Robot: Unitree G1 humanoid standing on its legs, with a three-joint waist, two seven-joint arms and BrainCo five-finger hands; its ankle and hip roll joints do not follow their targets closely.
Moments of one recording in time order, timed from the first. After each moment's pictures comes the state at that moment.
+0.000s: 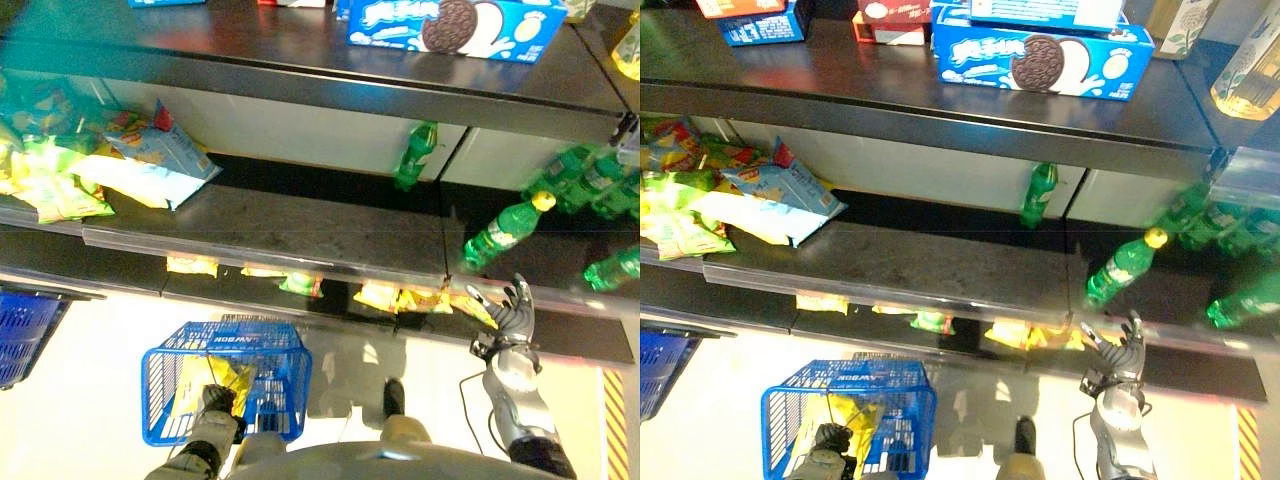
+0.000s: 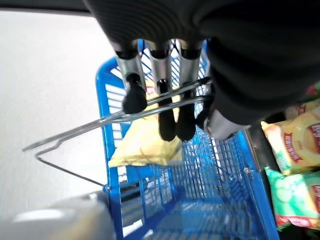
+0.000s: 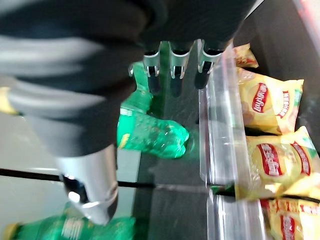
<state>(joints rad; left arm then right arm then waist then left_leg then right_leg) -0.05 0.12 -0.09 1.14 0.06 0.07 0.40 0.08 -0.26 -0.13 0.29 0.19 -0.10 -0.43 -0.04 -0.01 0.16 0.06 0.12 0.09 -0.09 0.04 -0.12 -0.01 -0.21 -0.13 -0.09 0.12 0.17</state>
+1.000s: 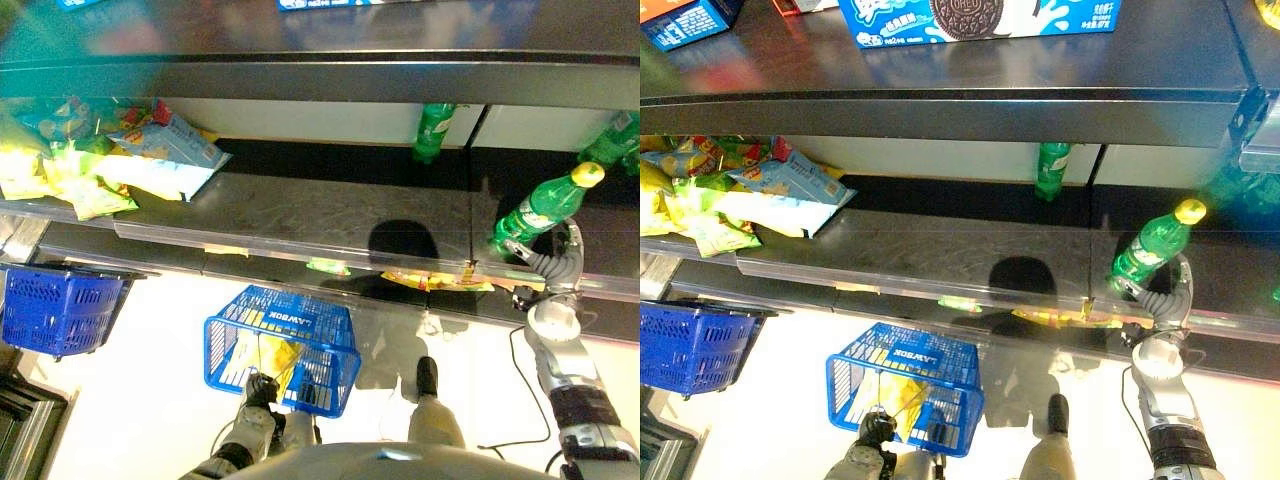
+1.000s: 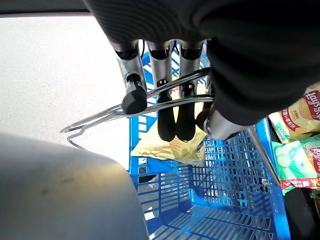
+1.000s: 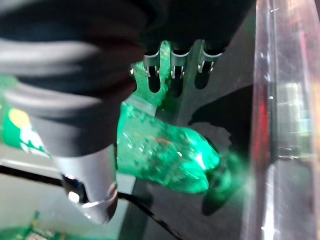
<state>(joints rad) -0.06 0.05 -0.21 1.09 0.06 0.03 0.39 -0.14 -0.46 -0.09 0.41 0.13 -0.08 -0.47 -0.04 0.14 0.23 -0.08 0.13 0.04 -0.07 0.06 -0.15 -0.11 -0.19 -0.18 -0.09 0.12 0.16</state>
